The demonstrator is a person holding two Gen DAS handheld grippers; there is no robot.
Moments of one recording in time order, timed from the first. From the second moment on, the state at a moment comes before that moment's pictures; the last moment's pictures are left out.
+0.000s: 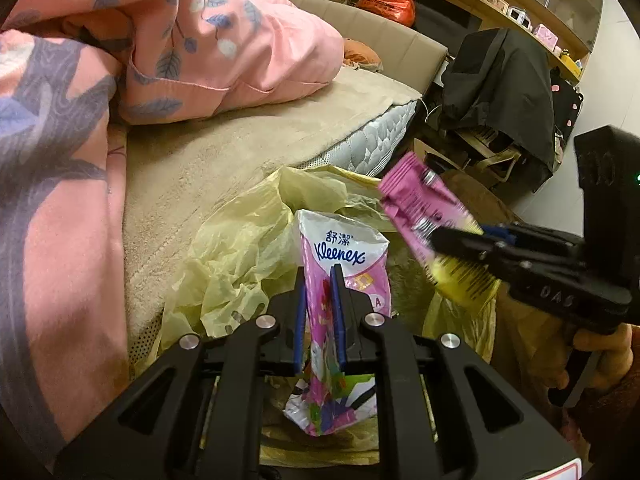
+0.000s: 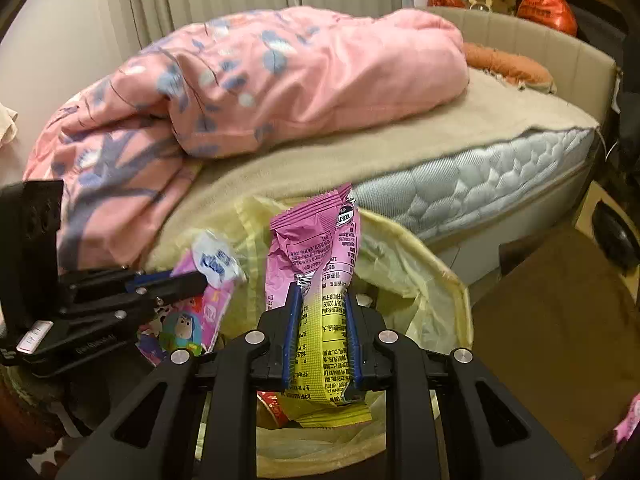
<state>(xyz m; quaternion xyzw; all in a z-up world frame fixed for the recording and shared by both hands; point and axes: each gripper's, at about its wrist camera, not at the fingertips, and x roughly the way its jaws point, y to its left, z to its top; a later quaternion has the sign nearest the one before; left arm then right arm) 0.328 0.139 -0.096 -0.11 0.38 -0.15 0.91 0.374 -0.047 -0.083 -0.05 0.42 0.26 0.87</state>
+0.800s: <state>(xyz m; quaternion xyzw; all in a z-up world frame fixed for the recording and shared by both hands) 0.289 0.109 -0.065 -0.11 0.35 -0.16 0.92 0.305 -0.131 -0.035 -0.03 0.38 0.19 0.90</state>
